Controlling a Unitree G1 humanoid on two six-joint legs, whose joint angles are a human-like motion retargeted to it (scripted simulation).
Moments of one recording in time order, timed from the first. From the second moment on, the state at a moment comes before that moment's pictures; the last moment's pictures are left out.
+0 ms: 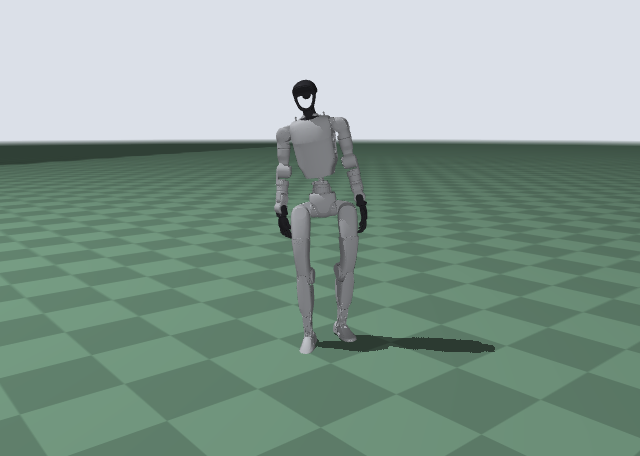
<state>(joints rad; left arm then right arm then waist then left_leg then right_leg) 0.02 0.08 0.20 1.55 0.09 0.00 -0.03 -0.02 -0.20 0.19 1.36 -0.77 0.10 0.38 -0.26 0.09 0.02 0.05 -0.02 0.36 0.13 -0.17 0.07 -0.10 -0.06 -0.20 0.06 0.14 0.01</state>
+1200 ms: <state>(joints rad) 0.01 0.12 0.19 1.63 0.12 0.02 -0.05 -0.13 -0.12 0.23 1.09 -0.53 -0.05 0.50 -0.34 0.19 0.02 -0.05 0.07 0.42 0.17 -0.14 0.07 -0.14 -0.02 -0.44 0.42 0.07 -0.05</state>
